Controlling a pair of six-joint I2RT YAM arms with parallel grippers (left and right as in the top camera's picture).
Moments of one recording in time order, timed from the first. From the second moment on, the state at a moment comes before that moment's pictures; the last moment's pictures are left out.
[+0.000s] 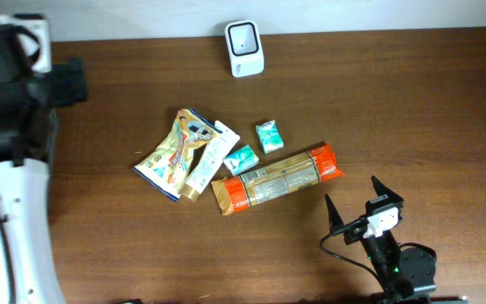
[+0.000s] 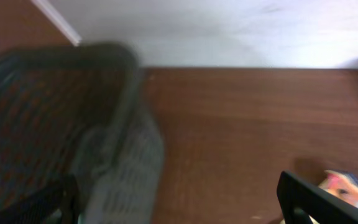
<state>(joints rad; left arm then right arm) 0.19 1.48 1.74 -0.86 -0.16 0.17 0.10 0.01 0.01 -0.06 -0.21 -0.11</state>
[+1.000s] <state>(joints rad) 0.87 2.08 1.56 -0.63 -0.18 0.28 0.10 0.01 0.01 -0.06 -0.21 -0.11</state>
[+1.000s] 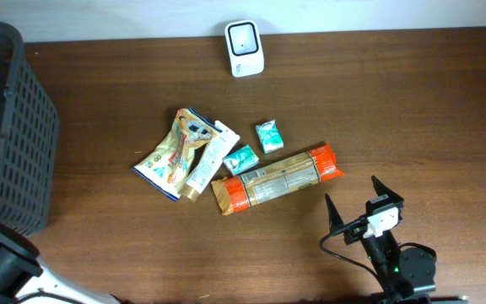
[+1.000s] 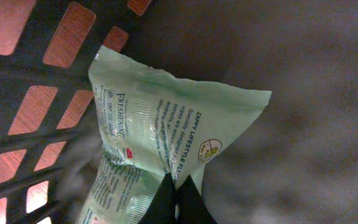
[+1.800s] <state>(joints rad) 0.70 1.95 1.87 -0.81 0.06 0.13 0.10 0.01 0.01 -0.06 -0.21 -0.11</state>
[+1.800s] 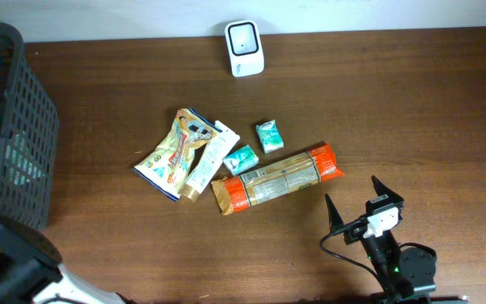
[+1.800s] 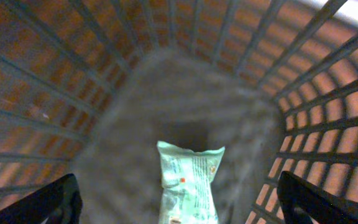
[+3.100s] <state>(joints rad) -0.38 2.17 1.97 -1.23 0.36 0.24 0.10 0.01 0.01 -0.06 -0.21 -0.11</state>
